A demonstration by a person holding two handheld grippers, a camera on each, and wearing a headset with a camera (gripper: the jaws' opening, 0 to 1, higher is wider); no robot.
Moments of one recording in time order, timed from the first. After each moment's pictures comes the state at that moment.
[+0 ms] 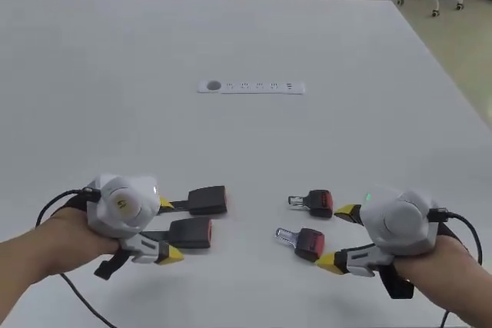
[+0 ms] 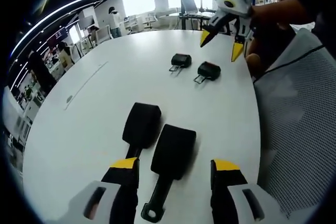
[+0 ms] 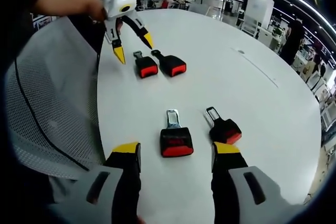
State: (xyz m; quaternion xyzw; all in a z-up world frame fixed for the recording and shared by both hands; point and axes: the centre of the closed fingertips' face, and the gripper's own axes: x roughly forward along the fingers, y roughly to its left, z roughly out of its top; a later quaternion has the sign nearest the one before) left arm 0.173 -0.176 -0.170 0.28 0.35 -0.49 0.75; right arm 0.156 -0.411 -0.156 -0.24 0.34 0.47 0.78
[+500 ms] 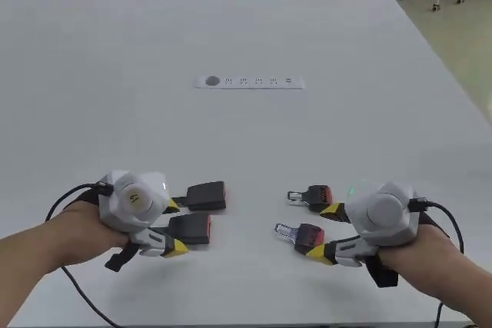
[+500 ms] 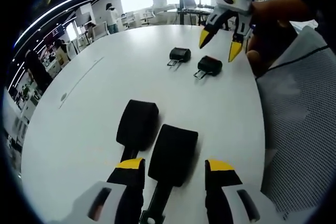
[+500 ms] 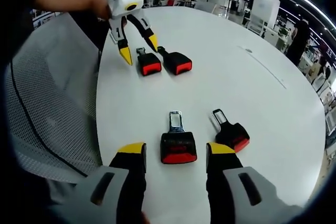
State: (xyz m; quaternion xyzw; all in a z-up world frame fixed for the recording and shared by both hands) left arm 0.179 -0.183 -0.188 0.28 0.37 -0.50 0.73; right arm 0.161 -0.397 -0.171 -0.25 0.35 0.48 0.76
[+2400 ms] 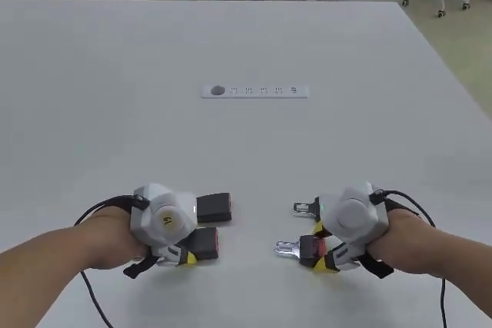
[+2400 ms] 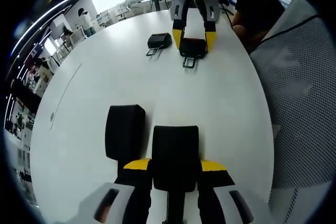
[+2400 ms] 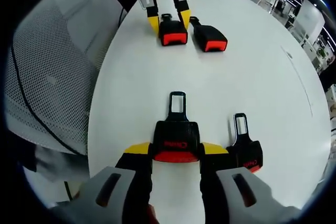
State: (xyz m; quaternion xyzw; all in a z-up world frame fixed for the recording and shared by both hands) left arm 0.179 -0.191 -0.208 0.37 0.37 -0.52 0.67; right arm 0.164 -0.391 -0.211 -0.37 0.38 0.57 0.63
